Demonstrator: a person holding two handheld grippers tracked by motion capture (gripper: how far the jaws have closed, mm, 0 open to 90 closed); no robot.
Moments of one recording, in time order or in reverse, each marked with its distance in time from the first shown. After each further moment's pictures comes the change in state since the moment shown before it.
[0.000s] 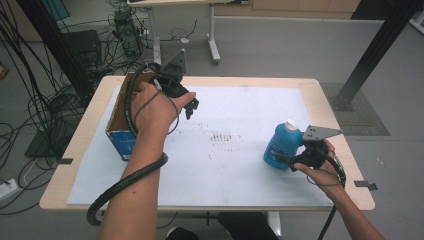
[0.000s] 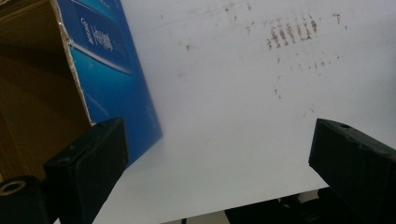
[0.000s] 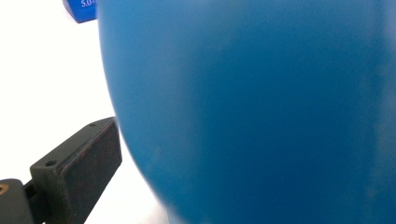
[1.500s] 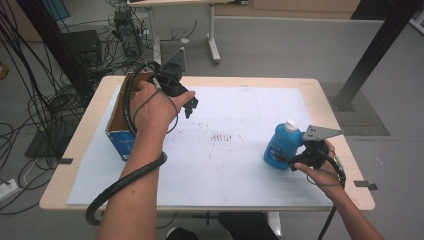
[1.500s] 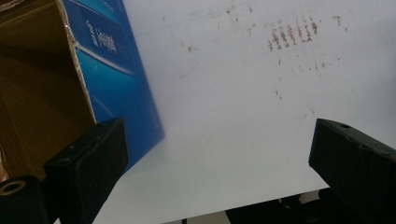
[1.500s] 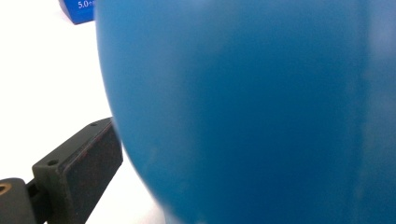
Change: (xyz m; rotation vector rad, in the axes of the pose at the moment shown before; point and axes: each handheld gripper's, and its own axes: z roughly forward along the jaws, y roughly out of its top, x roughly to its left) left arm 0.001 0.001 -0.003 -0.007 0.002 -0.003; right arm 0.000 0.000 0.000 -0.006 -0.013 -0.005
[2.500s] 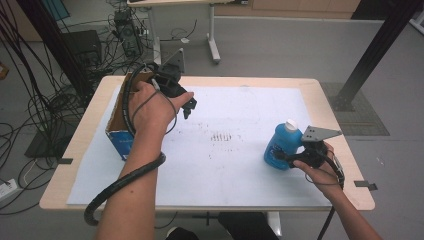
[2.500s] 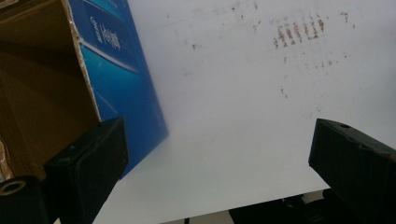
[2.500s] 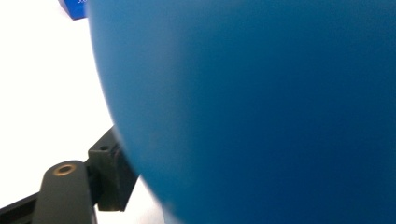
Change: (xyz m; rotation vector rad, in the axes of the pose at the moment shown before) left arm 0.004 -0.003 0.004 0.008 0.011 -0.002; right arm 0.000 -0.002 0.003 0.004 -0.001 -0.012
